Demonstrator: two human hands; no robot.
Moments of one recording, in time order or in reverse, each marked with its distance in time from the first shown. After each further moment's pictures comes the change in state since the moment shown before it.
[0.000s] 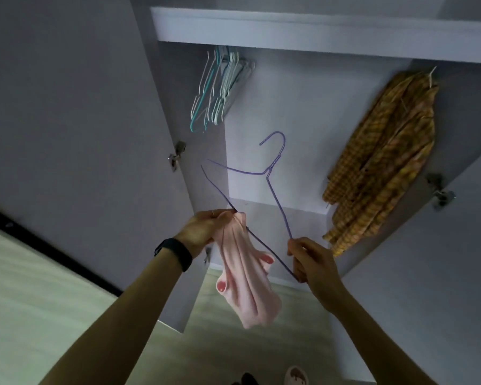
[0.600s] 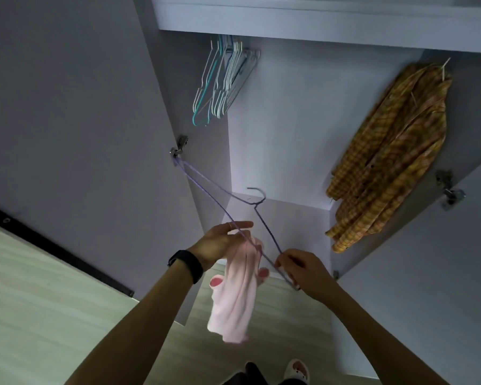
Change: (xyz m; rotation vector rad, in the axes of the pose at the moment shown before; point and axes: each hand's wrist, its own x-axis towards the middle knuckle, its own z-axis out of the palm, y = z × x) left_hand -0.016 -0.018 0.030 0.078 -0.134 -0.041; right_hand 0.020 0.044 -0.004 -0.409 -0.200 0.101
